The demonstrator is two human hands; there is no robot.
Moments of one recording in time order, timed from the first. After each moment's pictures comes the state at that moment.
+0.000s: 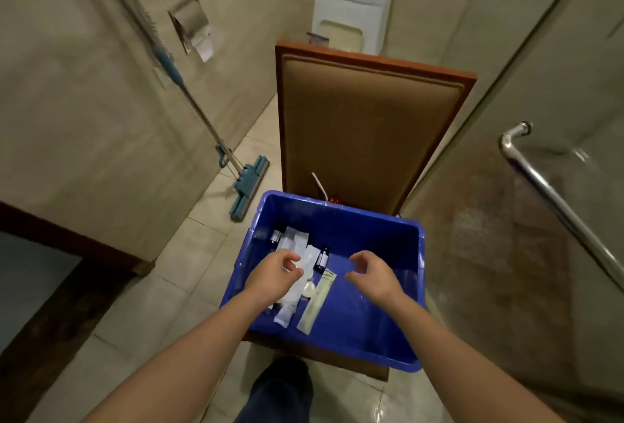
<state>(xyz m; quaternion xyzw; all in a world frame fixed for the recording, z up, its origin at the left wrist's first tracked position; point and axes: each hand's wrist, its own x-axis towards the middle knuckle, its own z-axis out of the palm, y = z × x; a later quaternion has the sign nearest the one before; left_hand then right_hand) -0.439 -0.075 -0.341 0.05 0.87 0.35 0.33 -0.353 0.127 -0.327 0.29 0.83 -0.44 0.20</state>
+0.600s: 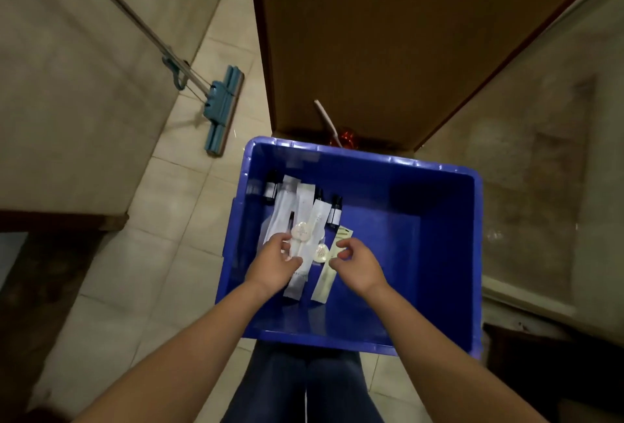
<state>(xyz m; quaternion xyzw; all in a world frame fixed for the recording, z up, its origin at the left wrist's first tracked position) -0.483 -0.094 -0.489 -0.03 0.82 0.33 0.46 -0.403 0.065 -0.466 0.43 0.70 -0.49 0.28</state>
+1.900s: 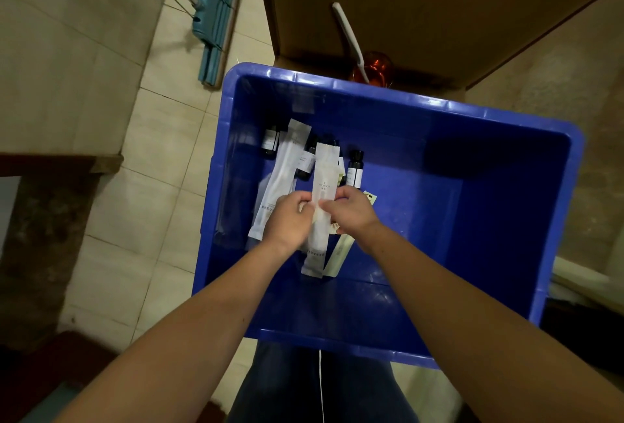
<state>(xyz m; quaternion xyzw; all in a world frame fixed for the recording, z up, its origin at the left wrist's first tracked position) -0.490 -0.060 -0.569 -0.06 0.82 0.36 0.45 -0.454 0.066 -0.562 0.47 0.60 -0.57 0.31</state>
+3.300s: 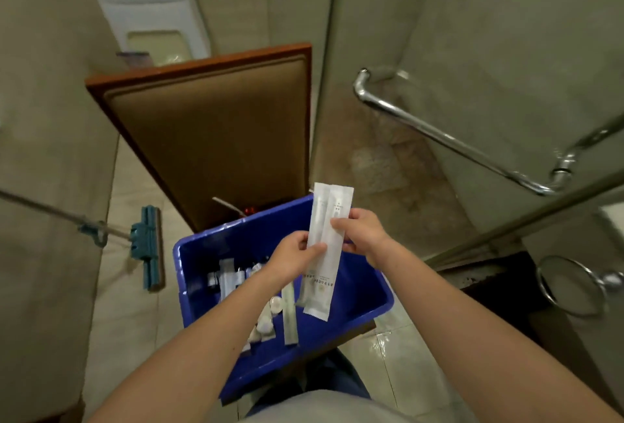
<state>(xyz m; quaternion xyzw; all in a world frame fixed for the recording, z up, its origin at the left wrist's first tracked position) -0.447 0.039 -0.295 0.25 0.72 0.37 0.53 -0.340 0.147 -0.261 0.57 0.50 -0.65 -0.08</state>
